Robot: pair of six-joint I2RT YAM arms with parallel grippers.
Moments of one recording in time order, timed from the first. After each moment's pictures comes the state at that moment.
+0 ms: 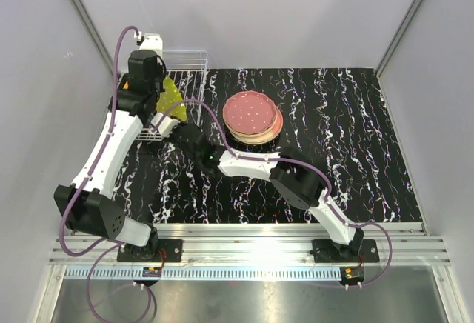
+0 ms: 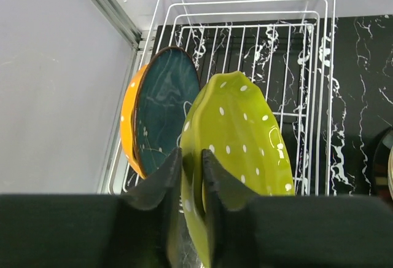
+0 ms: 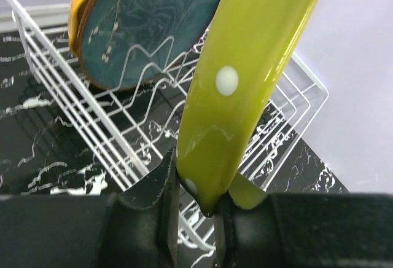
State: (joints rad) left arm -0.22 1.45 1.51 -0.46 -0.42 0.07; right arm 1.09 2.29 1.76 0.50 0.42 -0.50
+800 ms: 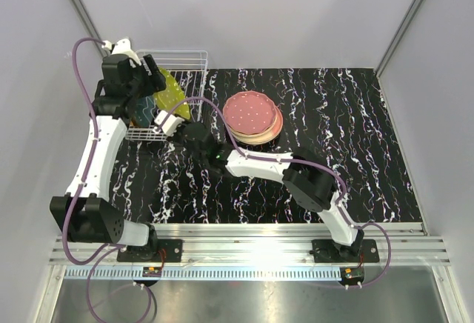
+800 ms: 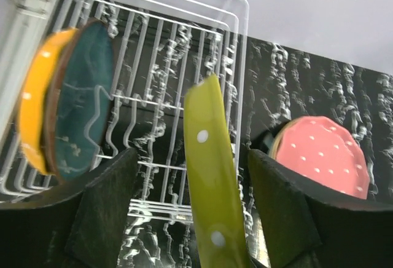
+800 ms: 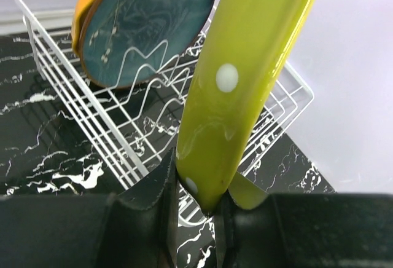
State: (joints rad) left arm -0.03 1.39 1.44 -0.44 0.01 -0.30; right arm 1.09 2.17 1.65 0.47 0.40 -0.51
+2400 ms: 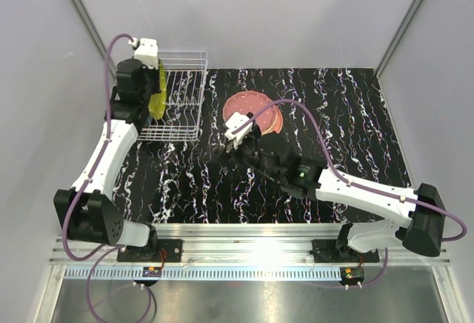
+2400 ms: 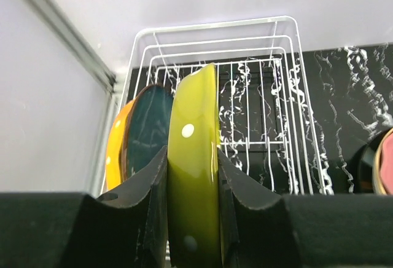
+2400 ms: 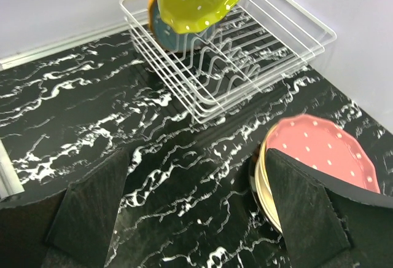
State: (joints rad) left arm -0.08 1.38 1.30 -0.14 -0.12 0.13; right arm 1.11 1.31 1.08 0.13 0.24 -0.14
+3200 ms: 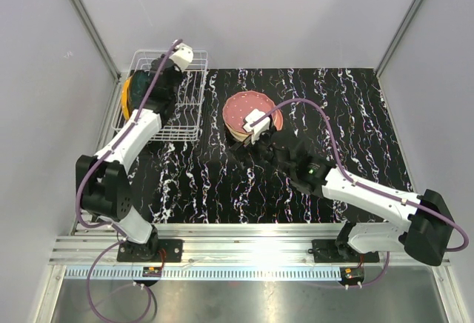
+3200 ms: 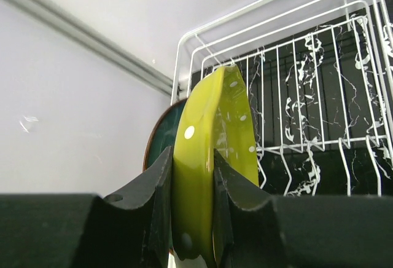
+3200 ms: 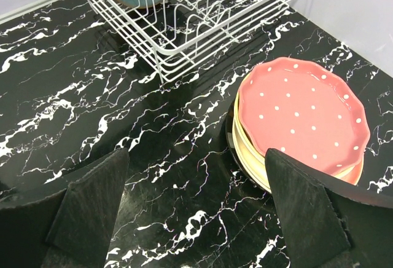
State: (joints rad) left arm -0.23 1.60 1.34 0.02 -0.45 0.53; right arm 0.94 1.24 0.90 0.14 0.17 -0.07
